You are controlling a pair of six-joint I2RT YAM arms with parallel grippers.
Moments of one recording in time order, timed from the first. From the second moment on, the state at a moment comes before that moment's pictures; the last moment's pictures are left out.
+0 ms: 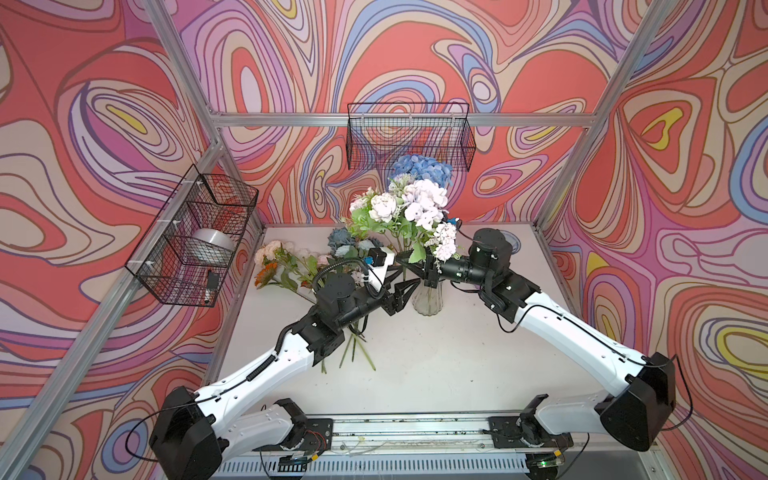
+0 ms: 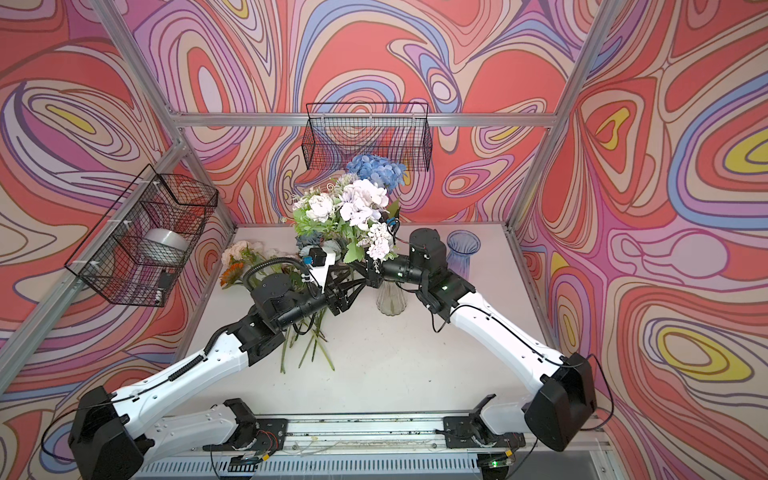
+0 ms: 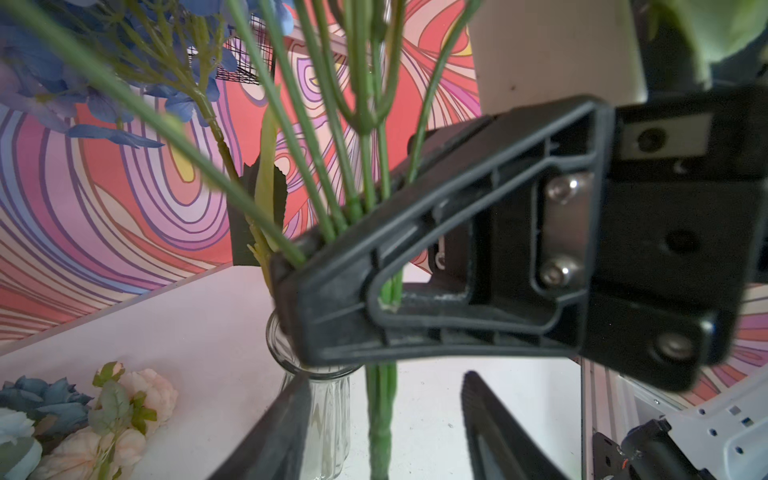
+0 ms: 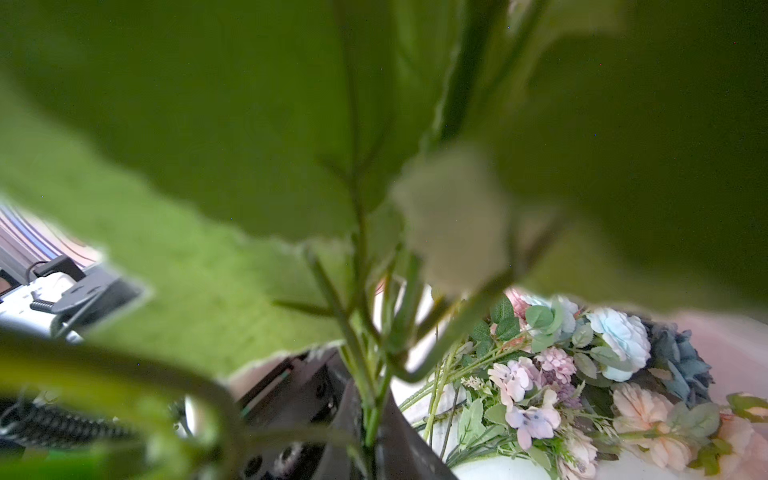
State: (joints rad) left arm -0.71 1.10 0.80 0.30 0.23 -0.23; right arm 0.61 1.35 1.21 0.07 -0.62 0.31
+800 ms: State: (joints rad) left arm -0.59 1.15 0.69 0.40 0.17 -0.47; right arm 0.61 1.09 0.95 0.11 0.11 -0.02
